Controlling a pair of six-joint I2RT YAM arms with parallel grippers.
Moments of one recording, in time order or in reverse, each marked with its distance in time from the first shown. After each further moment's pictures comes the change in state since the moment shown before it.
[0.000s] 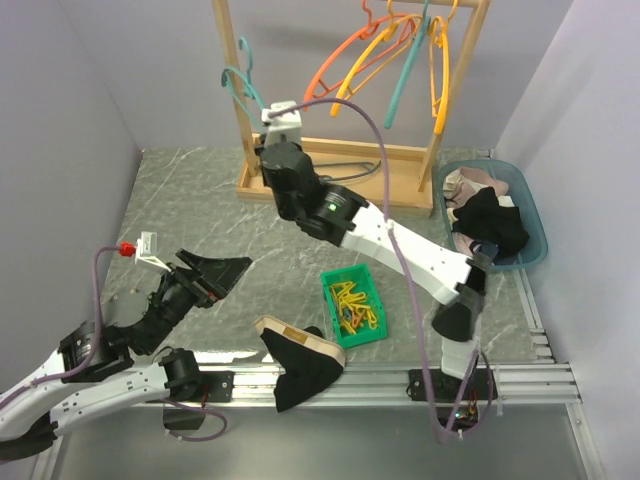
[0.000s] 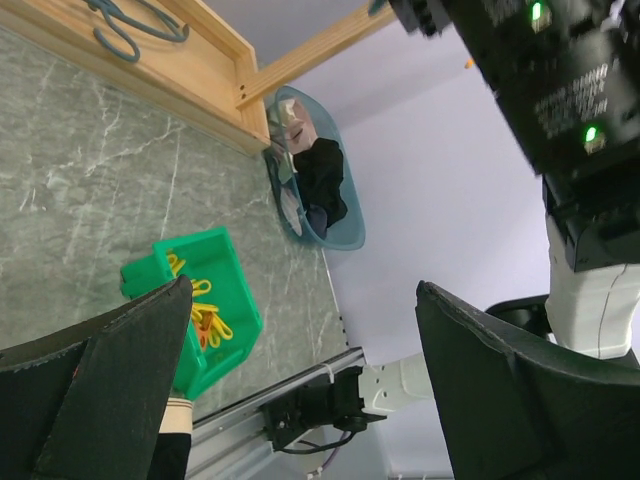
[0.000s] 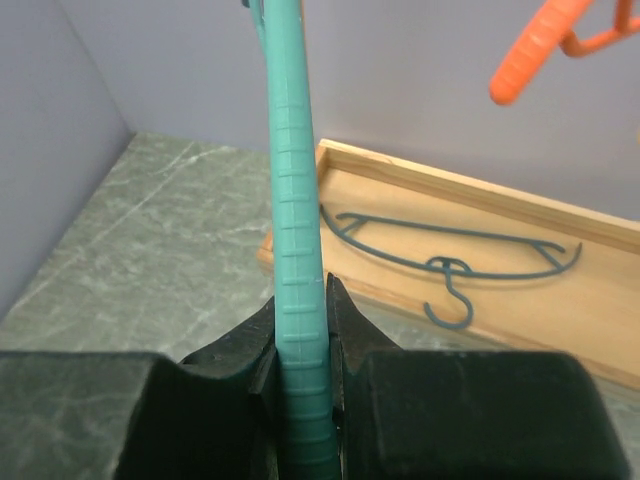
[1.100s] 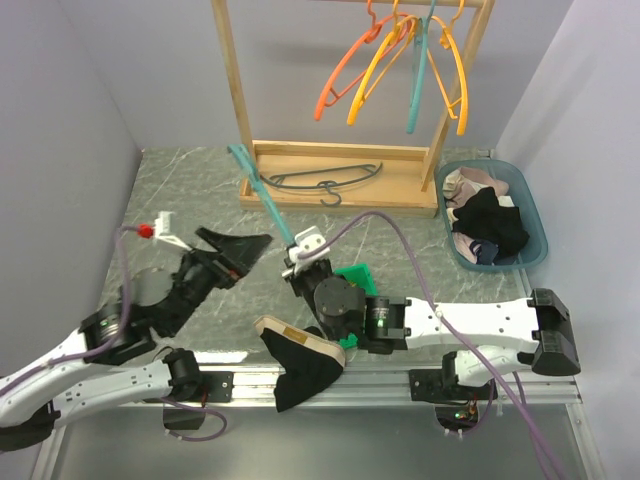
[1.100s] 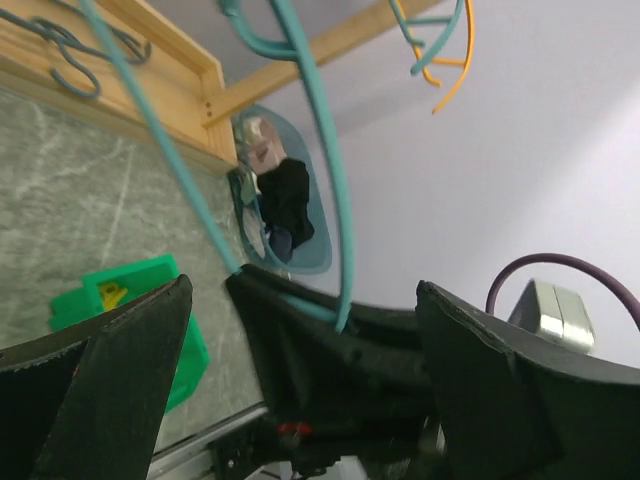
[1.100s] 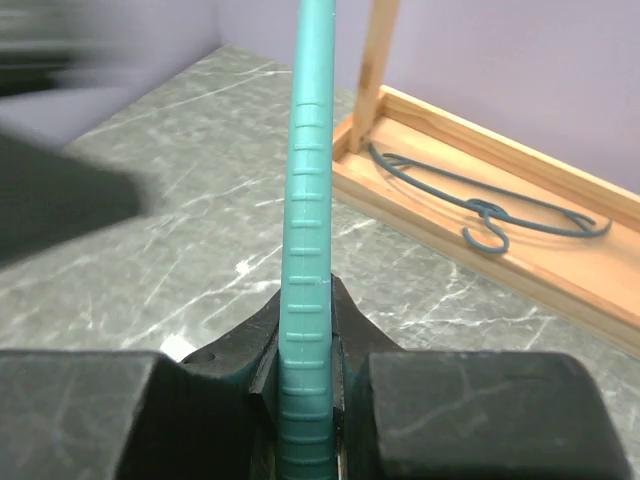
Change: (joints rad) left arm 0.000 0.238 0.090 0.181 -0.003 -0.034; right arm 0.404 -0.568 -1.028 0.561 0.158 -0.192
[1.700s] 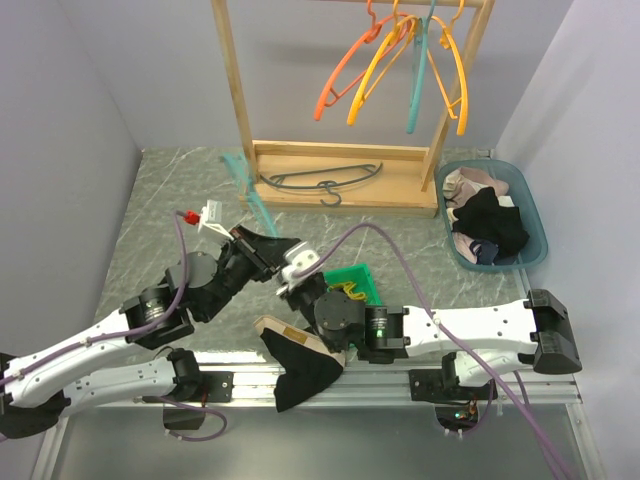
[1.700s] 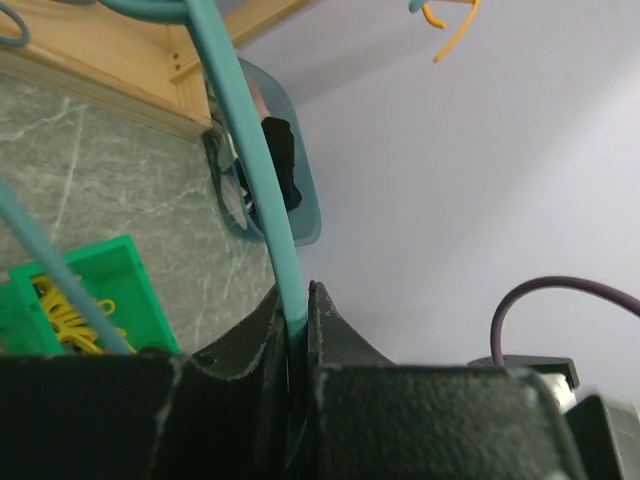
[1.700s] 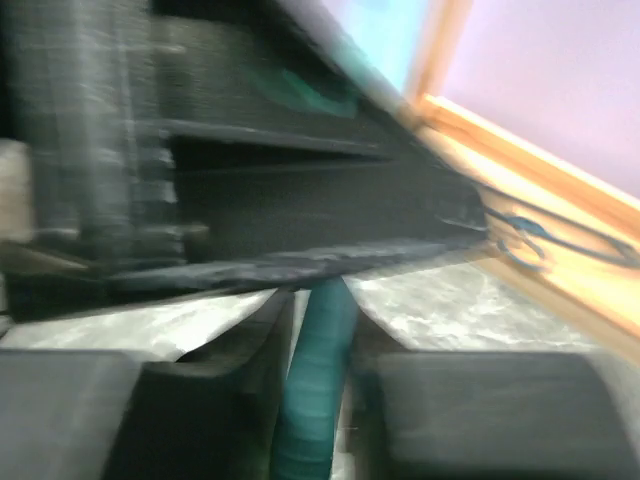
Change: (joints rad) left arm 0.002 0.179 0.001 0.161 0.105 -0.009; right arm 0.049 -0.003 -0.029 0.040 -0.107 -0.036
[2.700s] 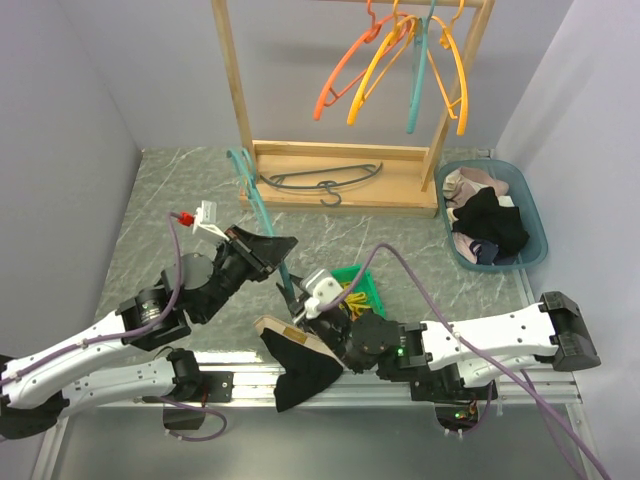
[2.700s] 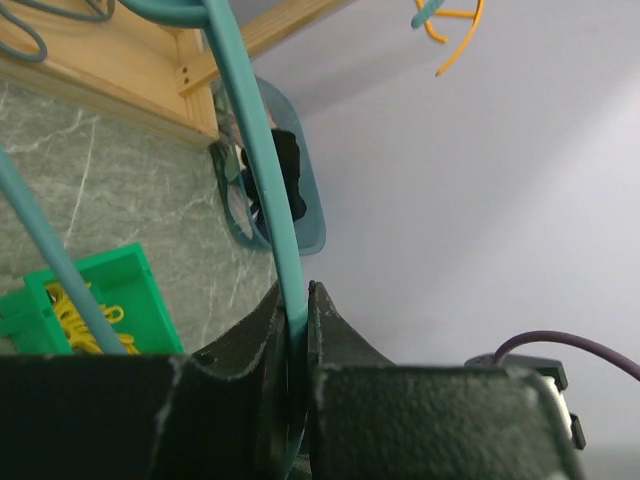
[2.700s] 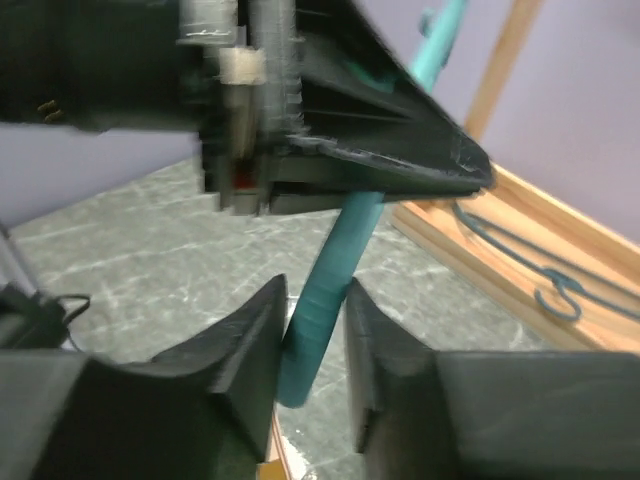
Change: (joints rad) left arm -0.006 -0.018 0.001 -0.024 -0.048 0.002; right arm 0.124 -0.125 -0.165 0.229 -0.012 -0.145
